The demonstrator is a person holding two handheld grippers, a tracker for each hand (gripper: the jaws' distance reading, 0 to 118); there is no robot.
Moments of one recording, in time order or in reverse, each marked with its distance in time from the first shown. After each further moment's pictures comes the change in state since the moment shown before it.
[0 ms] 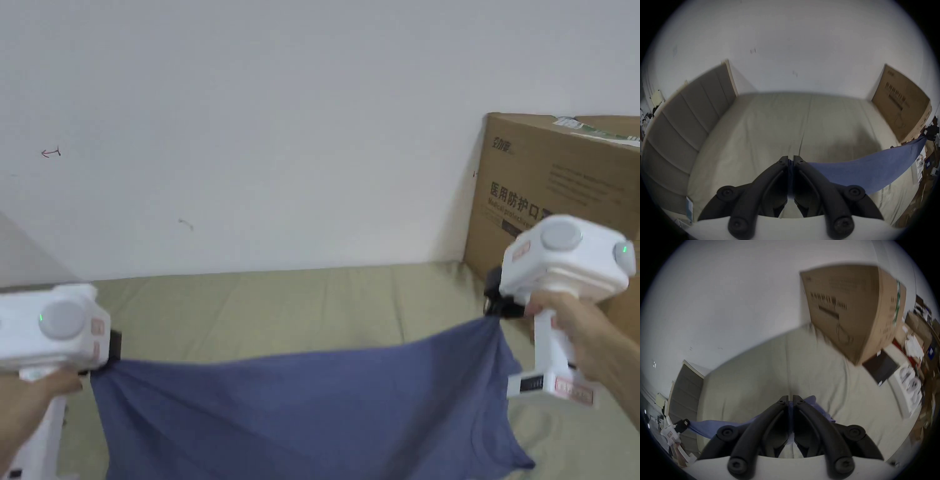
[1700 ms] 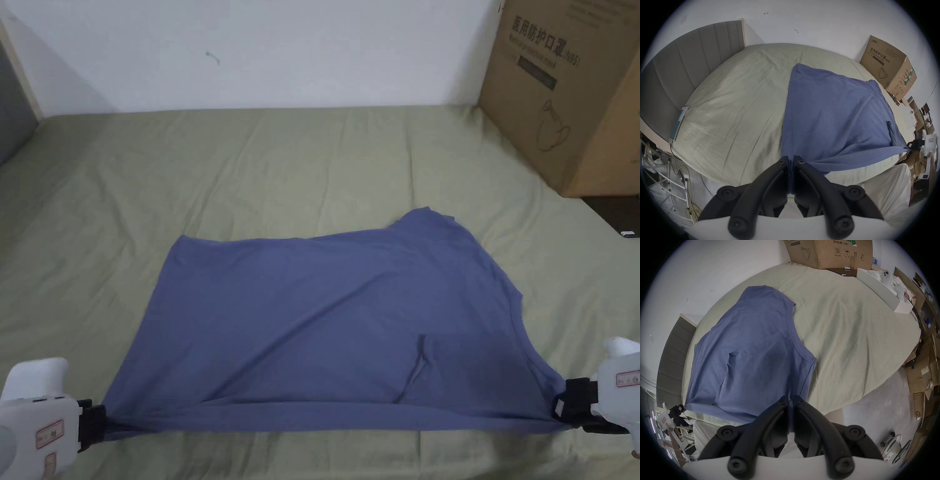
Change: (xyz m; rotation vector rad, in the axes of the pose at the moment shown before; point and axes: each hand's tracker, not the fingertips) left arm -0.091 -0.369 0.181 -0.138 -0.091 0.032; right arm 0.191 -0.376 0.135 -0.291 -0.010 0.037
